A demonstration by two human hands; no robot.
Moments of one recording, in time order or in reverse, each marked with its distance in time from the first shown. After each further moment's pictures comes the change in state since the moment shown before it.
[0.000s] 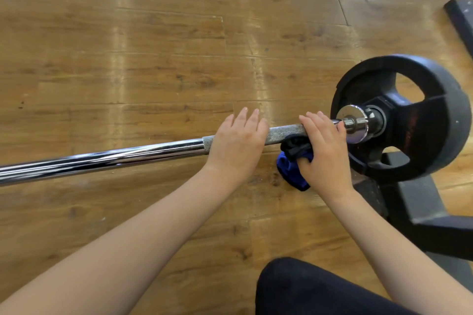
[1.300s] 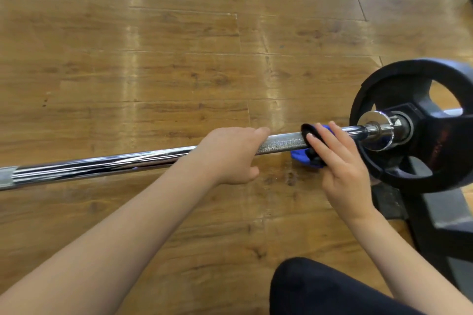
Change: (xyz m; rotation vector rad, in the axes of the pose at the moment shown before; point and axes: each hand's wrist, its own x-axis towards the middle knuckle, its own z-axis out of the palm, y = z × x) left_hand -0.015 -0.036 -0.023 -0.213 -0.267 0.064; right_hand -0.021 -0.011 0.000 0.232 0.198 -0.180
